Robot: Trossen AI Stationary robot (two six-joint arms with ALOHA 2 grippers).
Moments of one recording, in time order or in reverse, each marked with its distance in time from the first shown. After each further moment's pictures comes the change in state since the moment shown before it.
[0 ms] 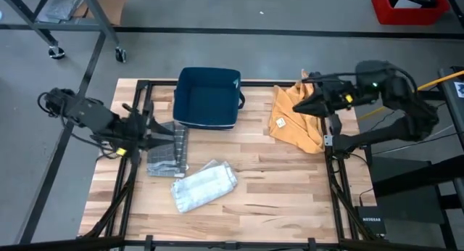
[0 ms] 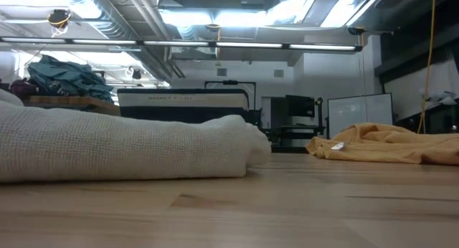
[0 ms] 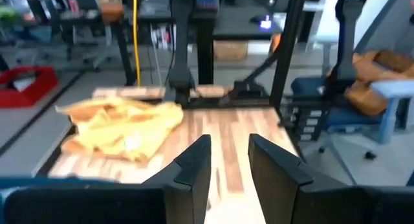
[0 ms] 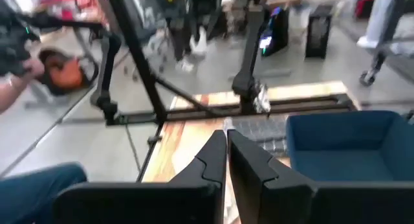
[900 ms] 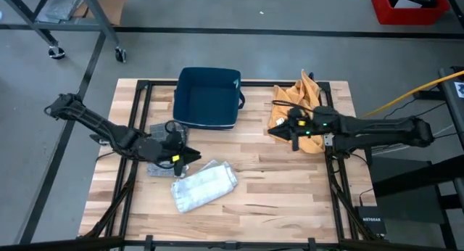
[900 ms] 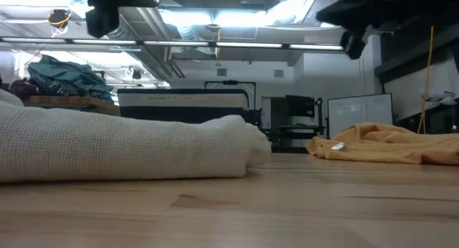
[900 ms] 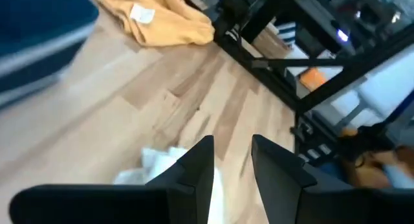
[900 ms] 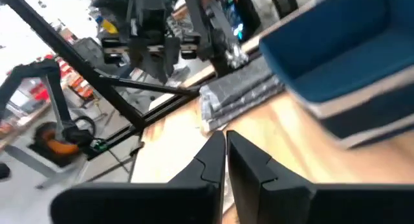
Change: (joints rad) left arm 0.055 0.089 -0.614 0.557 -0.040 -0.749; right arm 0.000 -0.198 -1.064 0.898 0.112 0.430
